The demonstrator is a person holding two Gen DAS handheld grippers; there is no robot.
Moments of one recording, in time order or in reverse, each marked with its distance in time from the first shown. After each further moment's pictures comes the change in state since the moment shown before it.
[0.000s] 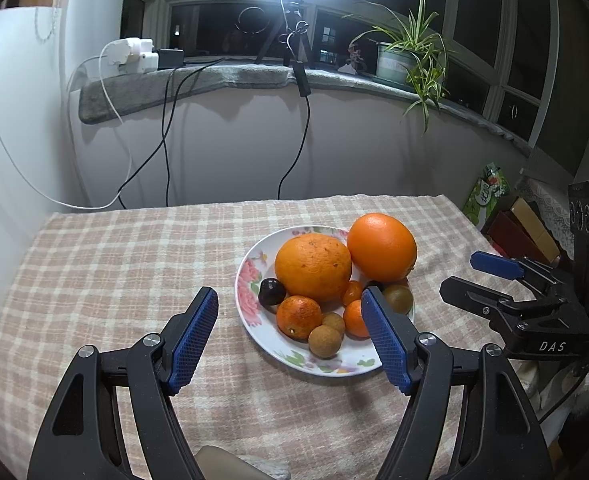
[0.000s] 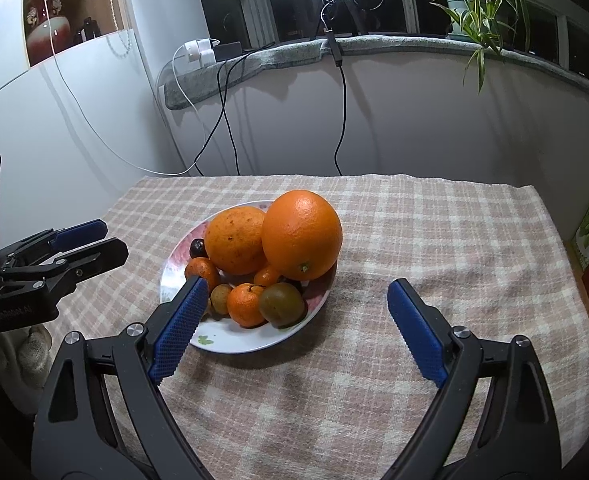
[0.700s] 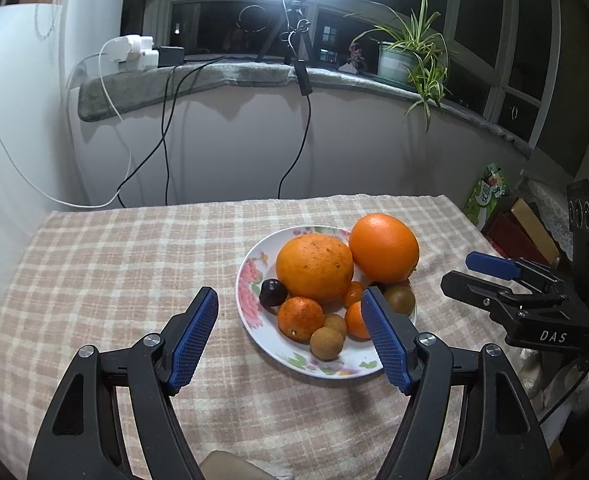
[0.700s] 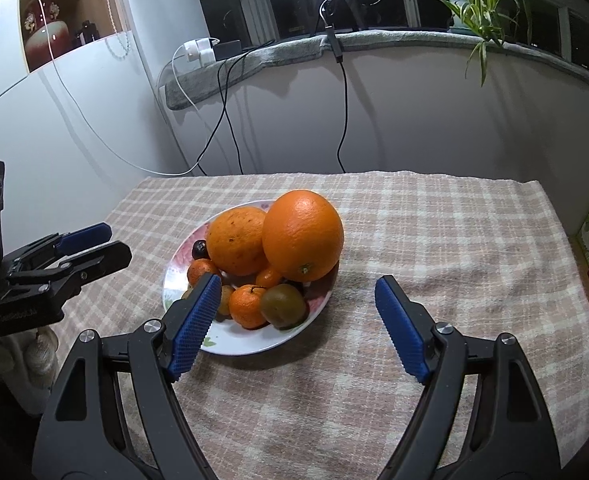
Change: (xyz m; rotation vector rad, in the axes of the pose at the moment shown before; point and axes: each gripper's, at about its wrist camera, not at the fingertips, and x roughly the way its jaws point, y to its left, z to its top) left arm 0.002 0.002 0.000 -0.005 0.003 -0.002; right arm 0.003 -0.005 0.004 0.015 0.017 0.019
